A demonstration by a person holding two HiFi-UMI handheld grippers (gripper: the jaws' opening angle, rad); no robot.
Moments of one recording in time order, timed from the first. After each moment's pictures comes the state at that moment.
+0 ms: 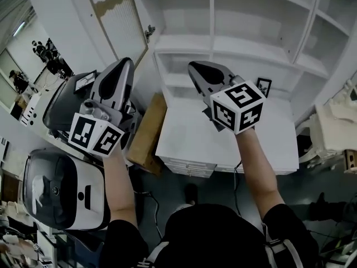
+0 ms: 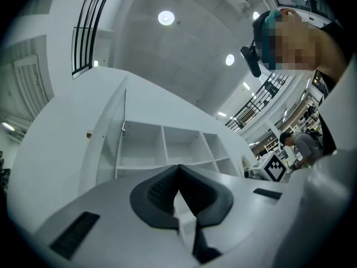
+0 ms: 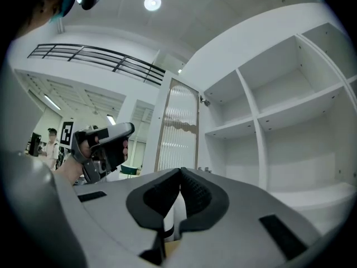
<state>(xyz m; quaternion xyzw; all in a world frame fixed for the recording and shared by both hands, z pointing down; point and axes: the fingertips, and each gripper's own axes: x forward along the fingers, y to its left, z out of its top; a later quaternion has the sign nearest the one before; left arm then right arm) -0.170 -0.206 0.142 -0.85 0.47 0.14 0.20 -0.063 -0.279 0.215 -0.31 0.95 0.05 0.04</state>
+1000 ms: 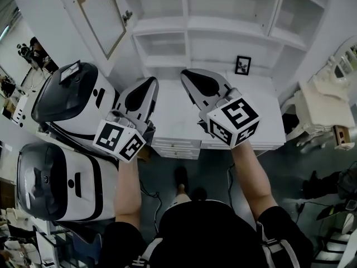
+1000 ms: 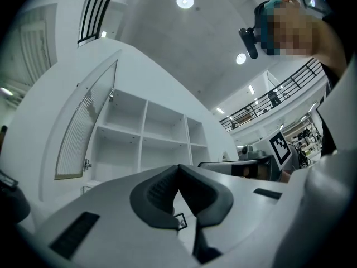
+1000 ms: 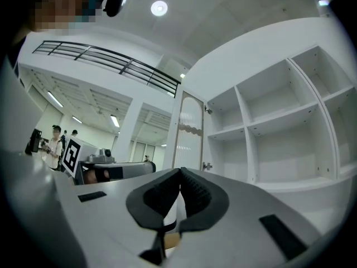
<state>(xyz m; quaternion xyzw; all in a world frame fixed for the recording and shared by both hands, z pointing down) -0.058 -0.139 0.262 -0.89 0.43 0.10 0.08 0.004 -0.154 0.257 -0.32 0.94 0.07 0.05</state>
